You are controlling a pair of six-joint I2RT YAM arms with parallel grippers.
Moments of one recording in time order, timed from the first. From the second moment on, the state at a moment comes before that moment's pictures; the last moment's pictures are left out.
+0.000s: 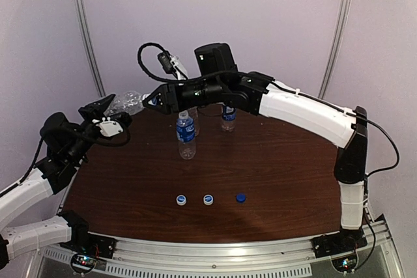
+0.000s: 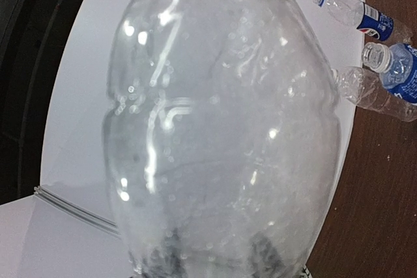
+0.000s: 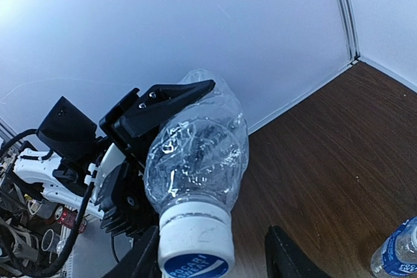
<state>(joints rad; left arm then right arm) -0.45 0.75 0.51 0.40 -0.05 1.33 1.00 2.05 2.12 -0.33 -0.39 0.39</state>
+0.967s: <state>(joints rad) -0.44 0.75 0.60 -0.13 0.29 1.04 1.06 1.94 2.00 -0.55 -0.35 -0.20</state>
